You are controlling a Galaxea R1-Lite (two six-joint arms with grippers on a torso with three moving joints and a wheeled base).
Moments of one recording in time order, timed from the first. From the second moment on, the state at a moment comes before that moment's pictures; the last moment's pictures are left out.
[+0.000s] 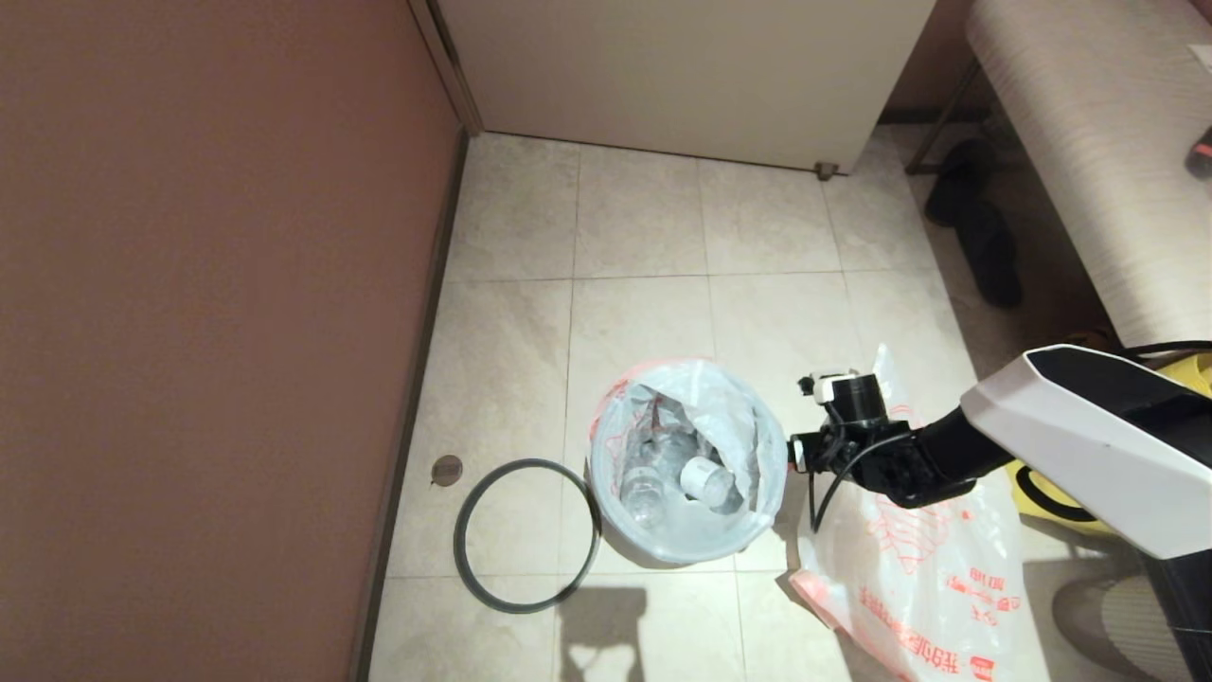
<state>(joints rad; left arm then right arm) 0.00 0.00 -0.10 0.25 -0.03 0.03 0.28 2.42 -1.36 -0.49 -0.31 0.07</state>
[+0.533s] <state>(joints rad) 0.00 0.00 -0.10 0.25 -0.03 0.03 0.37 2.29 -1.35 -0.51 -0.61 -0.04</state>
